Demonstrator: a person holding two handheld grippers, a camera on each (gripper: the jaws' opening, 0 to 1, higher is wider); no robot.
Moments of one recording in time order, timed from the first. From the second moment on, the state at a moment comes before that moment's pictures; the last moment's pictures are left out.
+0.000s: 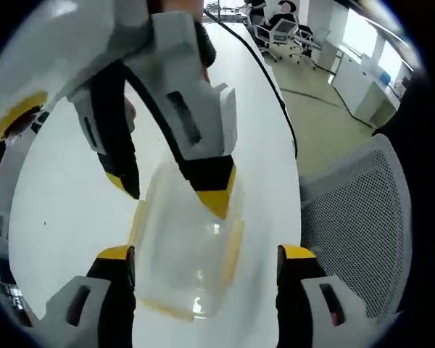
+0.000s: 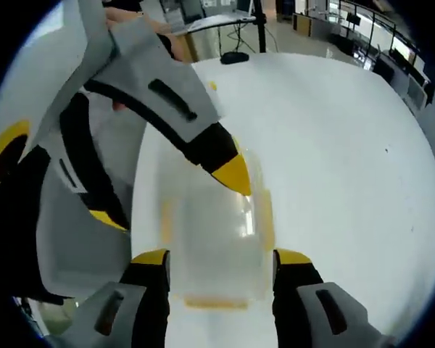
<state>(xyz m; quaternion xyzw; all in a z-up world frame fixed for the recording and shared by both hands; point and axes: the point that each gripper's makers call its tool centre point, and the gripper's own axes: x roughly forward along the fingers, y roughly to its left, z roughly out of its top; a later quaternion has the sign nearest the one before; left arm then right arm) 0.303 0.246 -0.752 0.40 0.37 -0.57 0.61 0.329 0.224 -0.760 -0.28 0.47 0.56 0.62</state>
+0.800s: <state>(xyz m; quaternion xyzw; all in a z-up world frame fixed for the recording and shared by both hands) 0.313 0.259 -0.748 0.39 0.39 -0.60 0.58 0.318 0.221 -0.758 -0.31 0.43 0.55 0.64</state>
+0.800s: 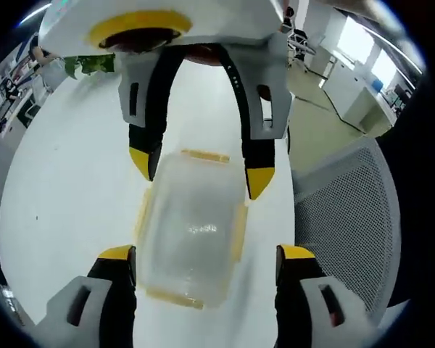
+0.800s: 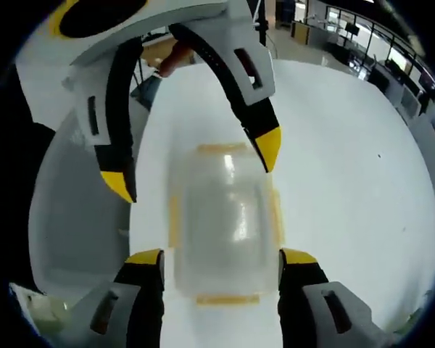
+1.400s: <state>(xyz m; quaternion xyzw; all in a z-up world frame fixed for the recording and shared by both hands) 0.325 0.272 -0.757 0.41 0.40 -0.61 0.55 0.318 0.220 -0.758 -0.31 0.43 0.55 0.65</state>
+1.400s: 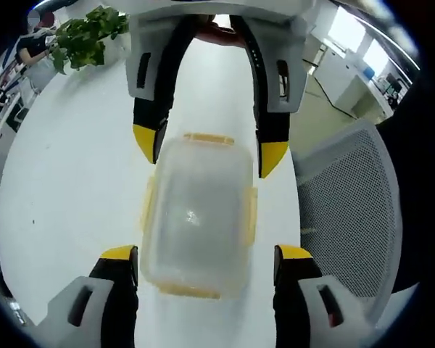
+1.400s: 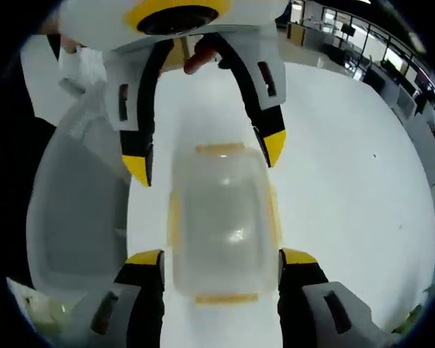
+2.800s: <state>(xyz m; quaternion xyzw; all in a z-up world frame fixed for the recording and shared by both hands) 0.333 0.278 -0.786 0.45 0.40 -0.61 0.52 0.318 0.219 -0.775 -0.35 0.42 0.55 0.63</state>
